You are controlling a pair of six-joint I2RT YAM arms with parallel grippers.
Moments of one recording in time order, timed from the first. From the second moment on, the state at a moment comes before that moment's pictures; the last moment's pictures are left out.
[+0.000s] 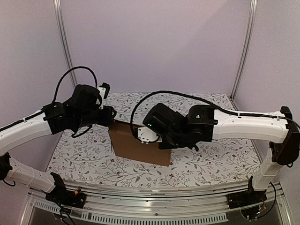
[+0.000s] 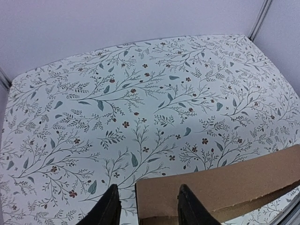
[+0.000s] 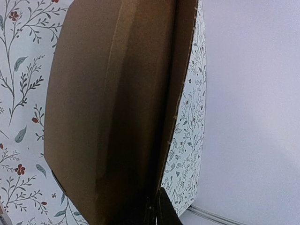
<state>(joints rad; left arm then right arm) -0.82 1.19 1.06 -0.48 -0.40 -0.33 1.28 1.74 1.58 -0.80 0.65 -0.59</state>
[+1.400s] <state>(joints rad) -0.75 1.14 0.92 -0.45 -0.21 -0.45 1.28 1.75 1.57 -0.84 0.57 -0.60</state>
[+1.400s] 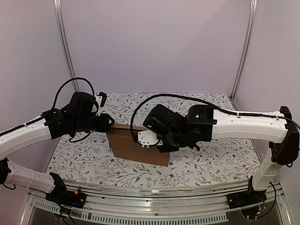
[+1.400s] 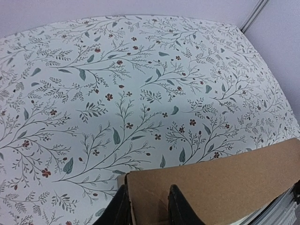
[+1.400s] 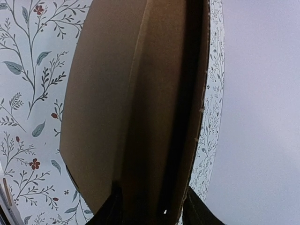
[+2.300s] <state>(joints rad) -0.74 1.16 0.92 -0.42 -0.21 -0.45 0.58 1.68 1.67 -1.01 -0.65 -0.12</state>
